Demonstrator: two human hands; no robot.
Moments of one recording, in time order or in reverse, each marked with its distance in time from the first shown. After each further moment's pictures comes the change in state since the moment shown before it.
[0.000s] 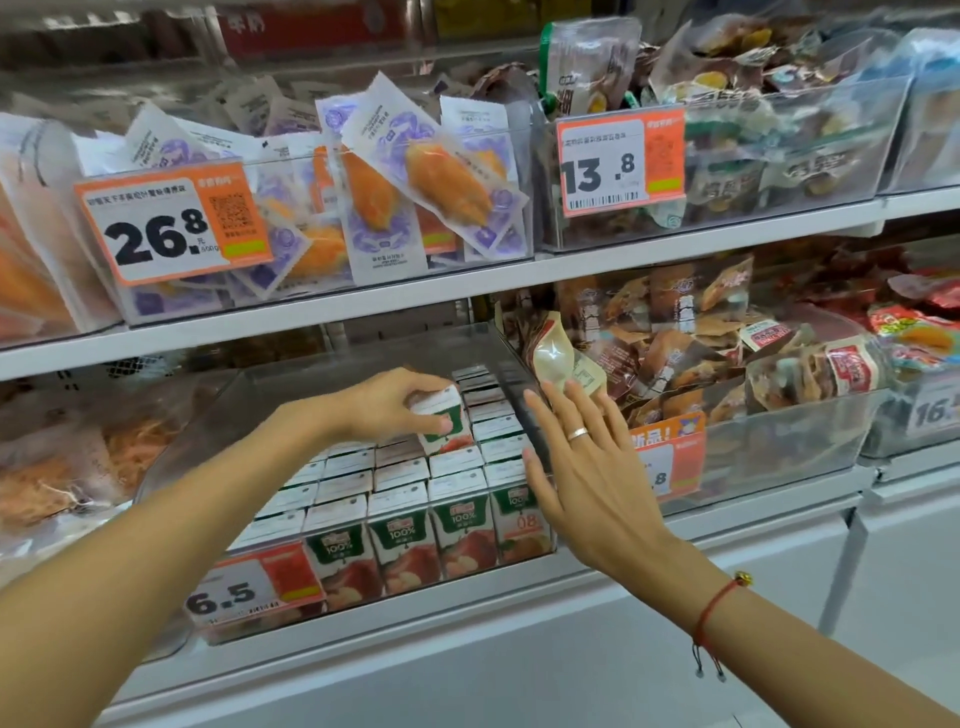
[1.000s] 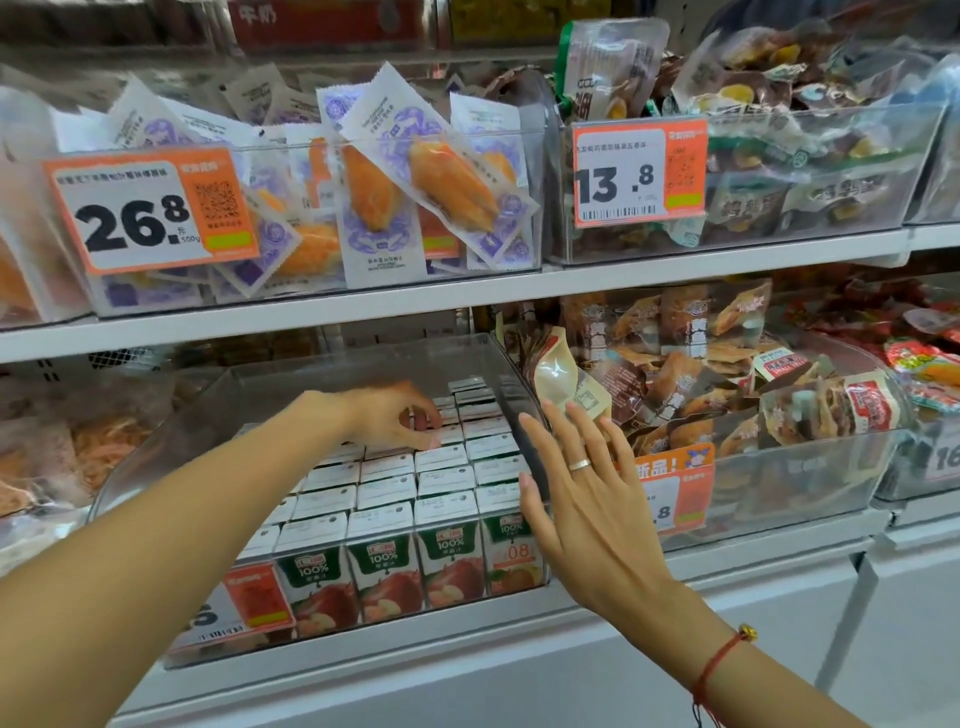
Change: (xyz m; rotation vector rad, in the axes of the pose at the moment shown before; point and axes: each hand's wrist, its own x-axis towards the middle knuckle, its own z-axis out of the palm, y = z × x) left_hand 0.045 -0.038 0.005 0.250 -0.099 -0.089; right_hand -0.001 0.002 0.005 -0.005 0.115 -0.010
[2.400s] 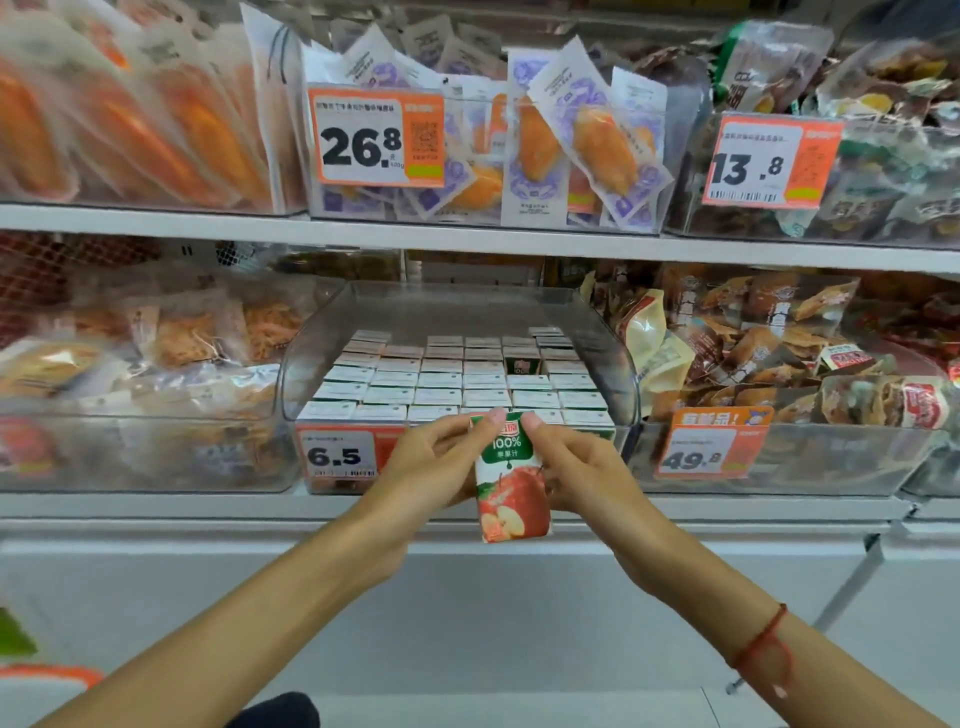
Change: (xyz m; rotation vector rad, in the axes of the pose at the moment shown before) left_hand -0.204 0.091 0.080 -1.423 0.411 -0.234; right_hand -0.025 -0.090 -0.067 1.301 -0.589 0.416
